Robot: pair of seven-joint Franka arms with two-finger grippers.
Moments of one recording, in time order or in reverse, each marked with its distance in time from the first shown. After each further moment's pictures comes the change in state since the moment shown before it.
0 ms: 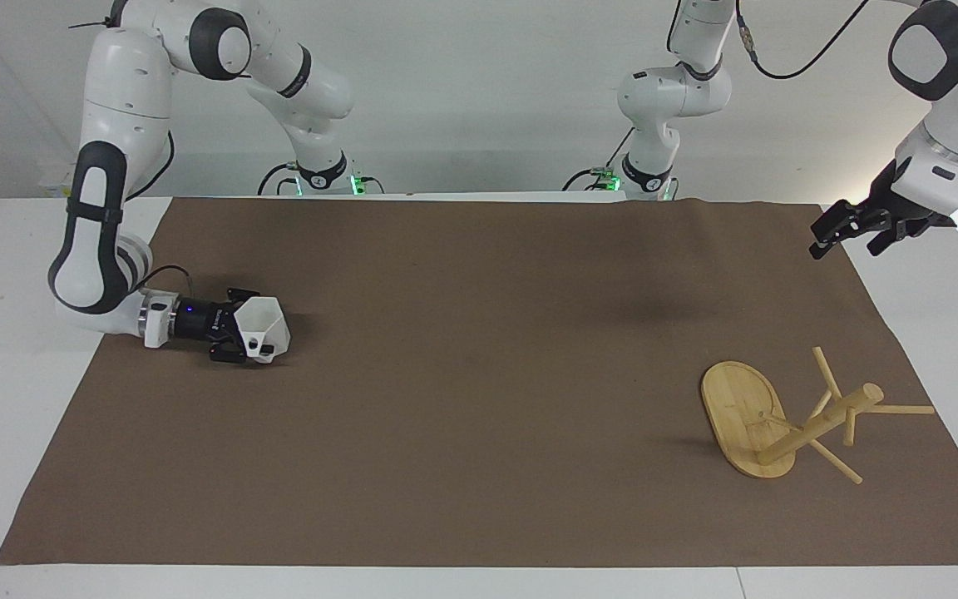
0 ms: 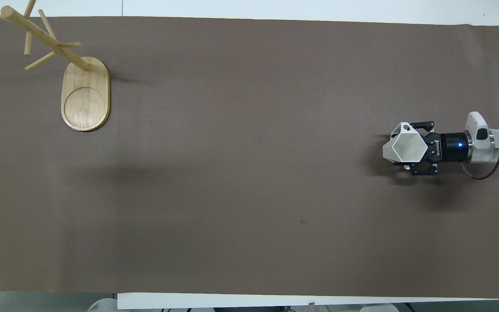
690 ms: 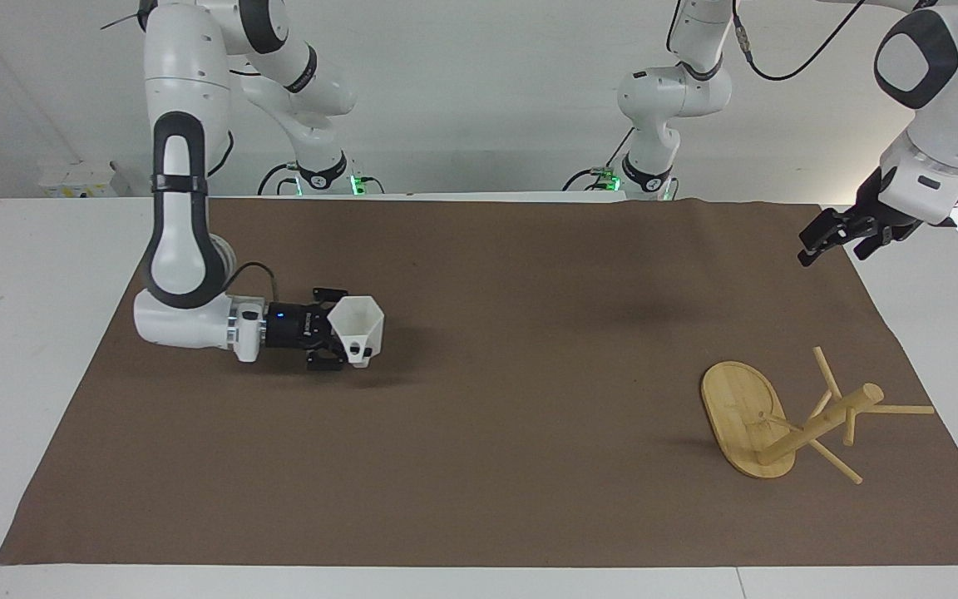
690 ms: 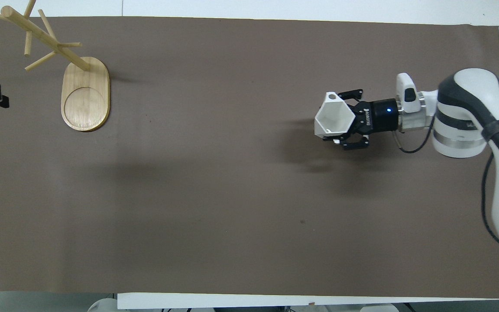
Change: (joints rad) left arm -0.111 -0.020 -0.012 -0.083 -0.001 0.133 -0.229; right arm 0.332 -0.116 0.212 0.041 0.284 0.293 0.356
